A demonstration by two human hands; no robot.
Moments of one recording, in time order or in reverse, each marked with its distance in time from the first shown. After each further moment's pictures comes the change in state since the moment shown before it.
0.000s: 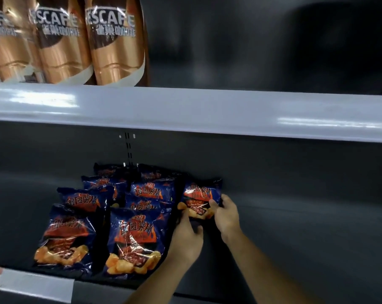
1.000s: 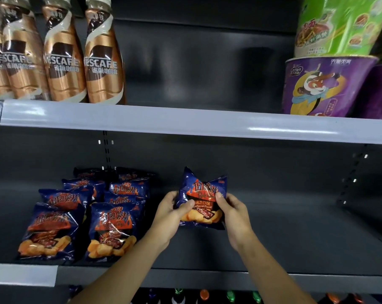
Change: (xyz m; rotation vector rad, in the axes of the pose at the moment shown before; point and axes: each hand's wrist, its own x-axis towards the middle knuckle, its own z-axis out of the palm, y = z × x) left_hand -0.044 0.064 -0.015 -0.695 -0.176 0.097; right_hand -0.109 -0.066 -0.117 0.300 -0.084 -0.071
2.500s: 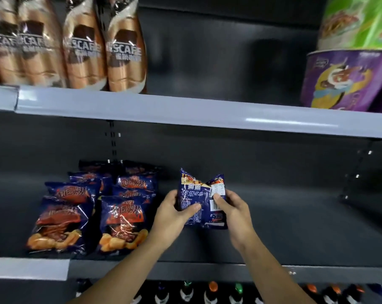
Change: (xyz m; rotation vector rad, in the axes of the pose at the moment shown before) left_hand -0.012 -0.008 -0.032 0.217 0.022 0.096; right_hand -0.021 0.007 0.031 -0.063 0.038 -0.024
